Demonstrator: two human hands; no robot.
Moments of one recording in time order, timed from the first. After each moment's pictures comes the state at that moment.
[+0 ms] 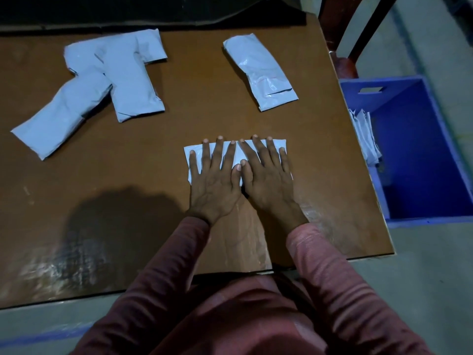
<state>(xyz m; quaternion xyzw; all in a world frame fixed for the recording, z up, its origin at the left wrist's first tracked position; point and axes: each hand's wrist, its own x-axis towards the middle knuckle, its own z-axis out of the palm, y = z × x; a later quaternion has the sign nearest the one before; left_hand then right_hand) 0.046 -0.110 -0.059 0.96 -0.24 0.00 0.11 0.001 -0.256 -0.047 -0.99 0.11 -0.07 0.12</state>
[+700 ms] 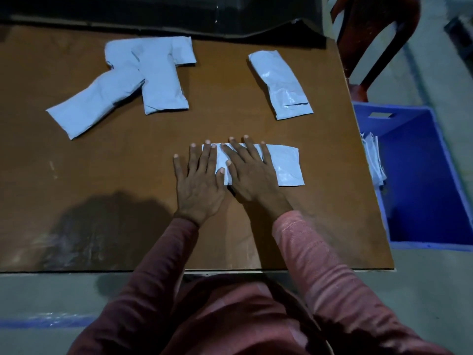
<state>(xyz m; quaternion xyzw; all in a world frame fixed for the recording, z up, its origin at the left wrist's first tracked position) 0.044 -0.058 -0.056 0.98 -0.17 0.00 0.09 0.035 -0.220 -0.038 -1.00 -0.05 -0.02 0.08</state>
